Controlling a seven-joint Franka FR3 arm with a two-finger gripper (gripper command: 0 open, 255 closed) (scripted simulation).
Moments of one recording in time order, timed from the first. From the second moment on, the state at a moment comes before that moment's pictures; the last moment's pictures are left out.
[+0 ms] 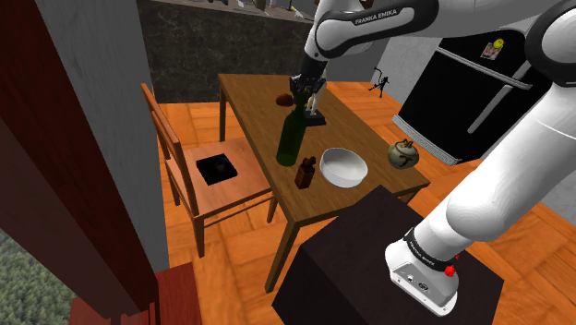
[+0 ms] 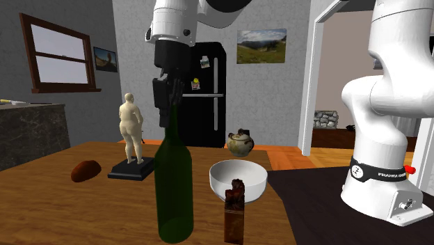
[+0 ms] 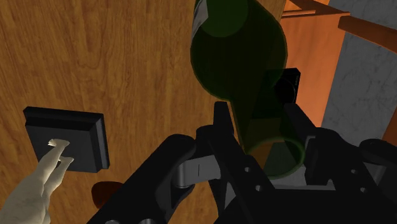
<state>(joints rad) -0.01 0.04 0.06 -2.04 -0.03 2.20 0.24</state>
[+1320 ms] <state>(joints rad) -0.01 0.00 0.06 -1.93 -0.02 2.06 0.24</state>
